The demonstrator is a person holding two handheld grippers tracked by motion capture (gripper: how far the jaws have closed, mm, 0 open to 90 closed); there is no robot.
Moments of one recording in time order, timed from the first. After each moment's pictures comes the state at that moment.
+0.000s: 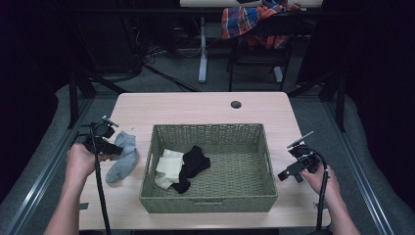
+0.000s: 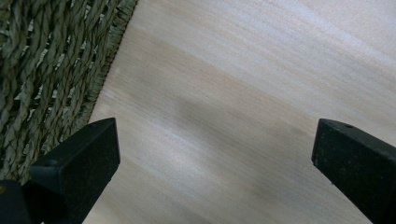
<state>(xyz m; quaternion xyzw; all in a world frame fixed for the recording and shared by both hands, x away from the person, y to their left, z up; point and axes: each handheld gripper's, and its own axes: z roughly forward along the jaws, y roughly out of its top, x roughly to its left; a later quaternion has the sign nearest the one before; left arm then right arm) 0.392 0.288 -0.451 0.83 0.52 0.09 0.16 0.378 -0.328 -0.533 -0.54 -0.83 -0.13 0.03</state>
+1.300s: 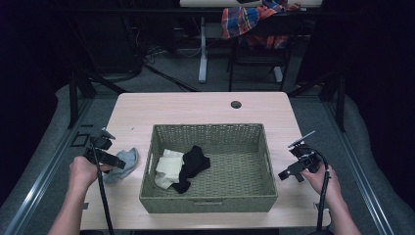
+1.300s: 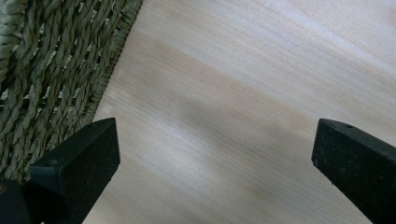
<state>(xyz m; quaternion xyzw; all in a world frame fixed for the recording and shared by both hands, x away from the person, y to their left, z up) 0.394 0.314 -0.506 0.80 0.59 0.05 0.12 0.377 -0.329 -0.528 -0.53 -0.83 -0.13 0.03</state>
